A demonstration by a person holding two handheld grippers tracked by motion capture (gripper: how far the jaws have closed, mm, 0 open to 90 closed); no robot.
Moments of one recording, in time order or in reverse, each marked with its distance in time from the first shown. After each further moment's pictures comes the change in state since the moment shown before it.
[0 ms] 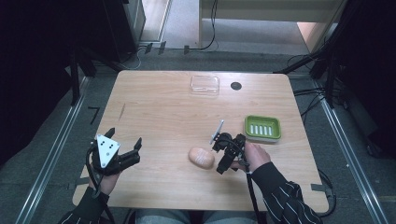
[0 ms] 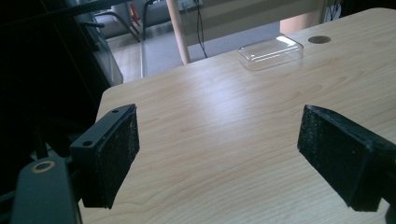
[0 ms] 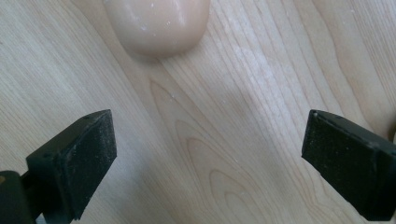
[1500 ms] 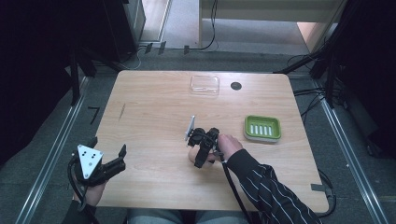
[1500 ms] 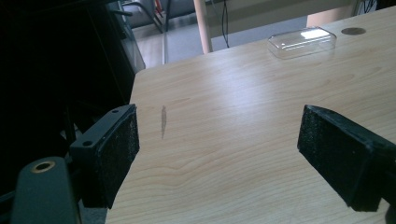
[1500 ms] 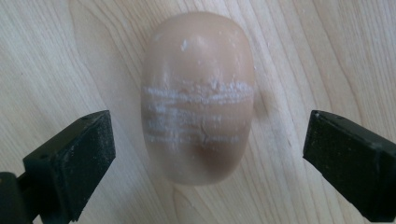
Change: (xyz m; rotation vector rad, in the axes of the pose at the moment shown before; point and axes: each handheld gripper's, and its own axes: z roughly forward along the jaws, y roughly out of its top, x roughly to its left) left arm 0.020 -0.016 -0.029 0.027 0.088 -0.036; right arm 0.018 0.073 0.021 0.002 0.040 -0.154
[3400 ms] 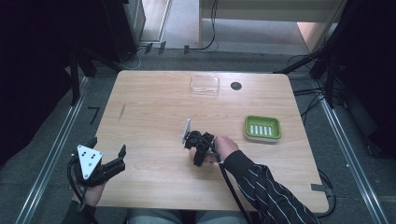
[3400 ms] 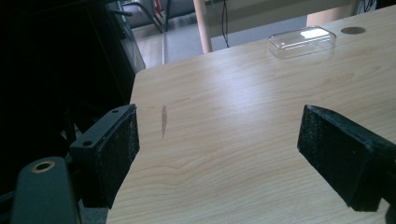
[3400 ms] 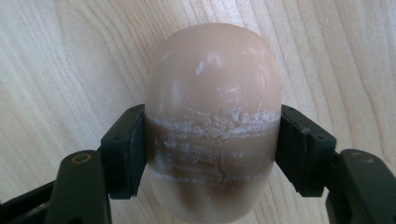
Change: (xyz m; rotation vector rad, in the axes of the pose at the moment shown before) left arm 0.000 0.000 0.000 0.000 -0.004 0.007; right arm 0.005 0.008 0.014 0.027 -0.013 -0.024
